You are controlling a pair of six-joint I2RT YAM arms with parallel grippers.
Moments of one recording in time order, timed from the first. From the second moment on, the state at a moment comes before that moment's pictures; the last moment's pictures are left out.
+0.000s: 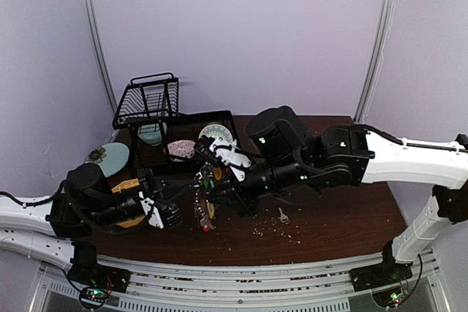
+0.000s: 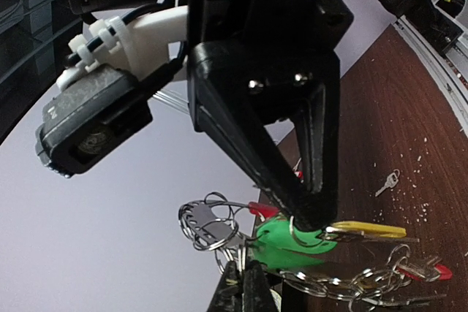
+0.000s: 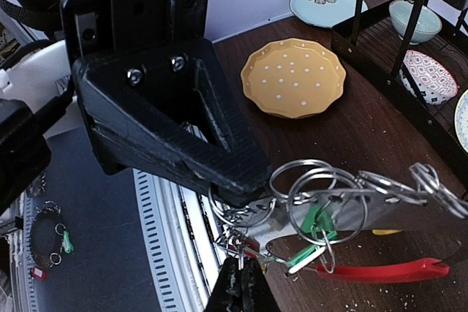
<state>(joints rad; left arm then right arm) -1.27 0.79 0.53 0.28 -0.15 1.06 1.29 1.55 1.49 -0.55 -0.08 0.18</state>
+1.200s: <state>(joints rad) -1.30 0.80 0.51 0.27 -0.20 1.17 1.29 1.51 1.44 -0.42 -0.07 0.30</state>
